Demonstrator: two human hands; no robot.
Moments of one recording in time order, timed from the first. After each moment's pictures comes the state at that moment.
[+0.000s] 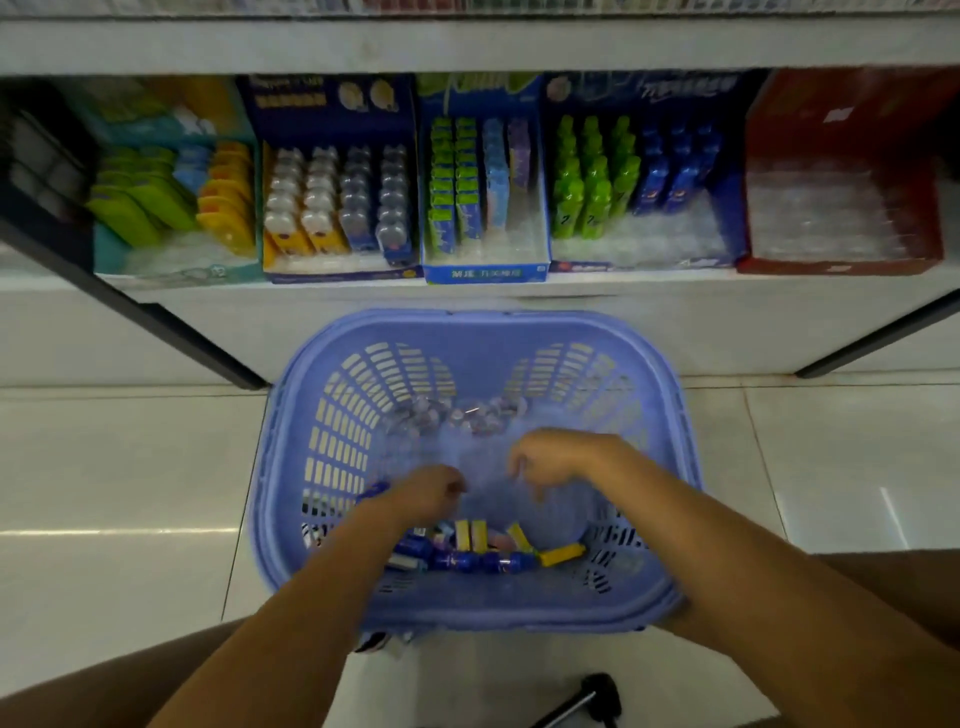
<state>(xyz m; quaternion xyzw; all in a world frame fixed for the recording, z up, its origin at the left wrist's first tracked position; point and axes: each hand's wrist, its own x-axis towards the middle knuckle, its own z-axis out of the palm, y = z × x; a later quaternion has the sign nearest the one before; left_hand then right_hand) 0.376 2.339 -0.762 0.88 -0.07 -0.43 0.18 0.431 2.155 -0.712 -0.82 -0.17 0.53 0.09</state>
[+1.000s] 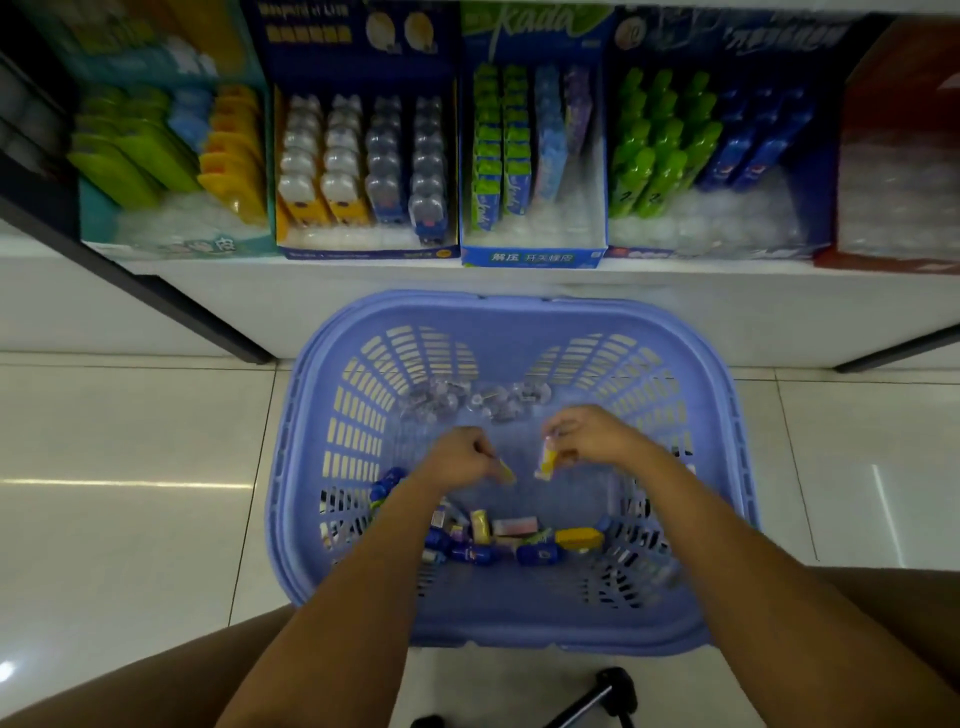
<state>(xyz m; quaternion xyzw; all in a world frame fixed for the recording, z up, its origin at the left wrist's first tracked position) 0.401 2.341 -0.798 0.81 0.09 -0.38 0.43 0.443 2.138 -0.771 -0.80 0.06 0.45 0.40</state>
